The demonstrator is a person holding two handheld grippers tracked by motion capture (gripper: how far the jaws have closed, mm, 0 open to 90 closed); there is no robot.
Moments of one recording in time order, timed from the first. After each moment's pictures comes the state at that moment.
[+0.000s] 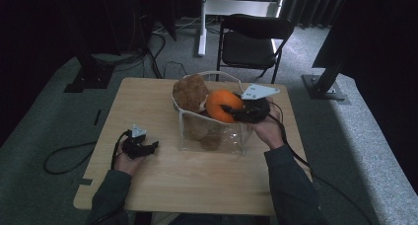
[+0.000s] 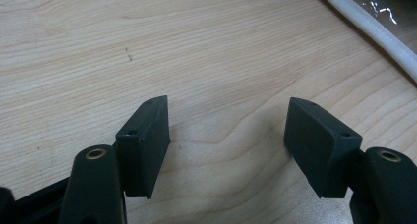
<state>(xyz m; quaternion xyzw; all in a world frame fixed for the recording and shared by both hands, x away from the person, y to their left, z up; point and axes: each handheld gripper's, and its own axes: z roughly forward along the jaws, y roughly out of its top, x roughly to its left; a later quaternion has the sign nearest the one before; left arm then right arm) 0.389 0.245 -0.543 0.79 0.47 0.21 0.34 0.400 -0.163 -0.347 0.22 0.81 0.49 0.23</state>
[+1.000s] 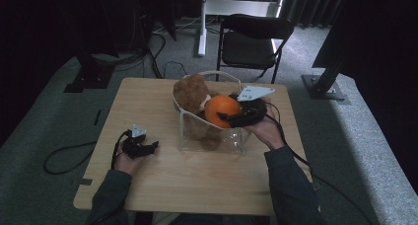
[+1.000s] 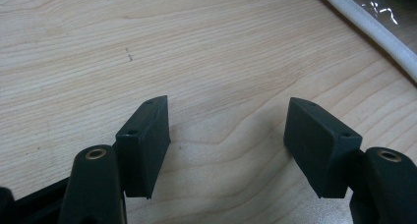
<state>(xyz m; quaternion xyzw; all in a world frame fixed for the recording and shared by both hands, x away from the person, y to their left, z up) 0.389 0.245 -0.543 0.79 0.48 0.21 0.34 0.400 -0.156 -0.349 0.20 0.83 0.48 0.20</state>
